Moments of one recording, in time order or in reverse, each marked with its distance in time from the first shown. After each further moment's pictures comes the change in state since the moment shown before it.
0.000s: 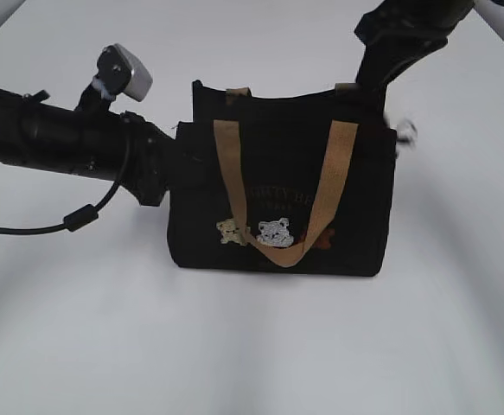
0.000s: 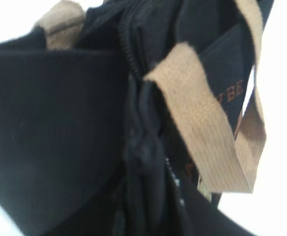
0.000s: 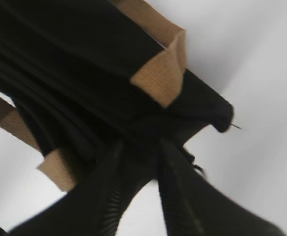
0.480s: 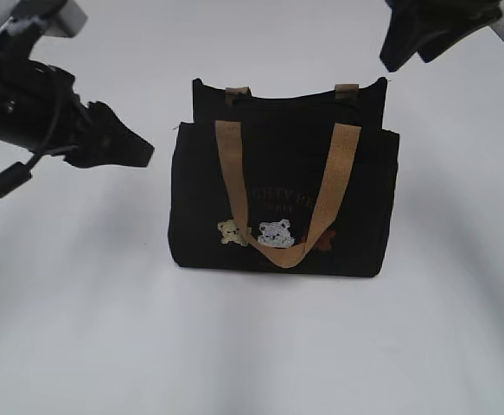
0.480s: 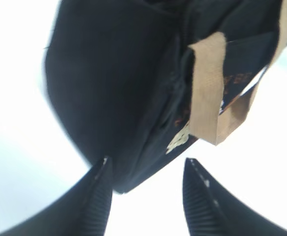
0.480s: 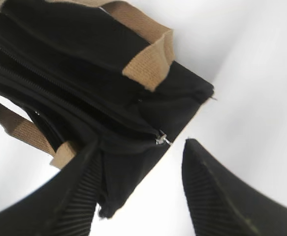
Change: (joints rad) left arm 0.003 -0.283 0.002 0.636 -0.076 -1.036; right arm -0.006 -0.088 0.024 -0.015 0.012 0.139
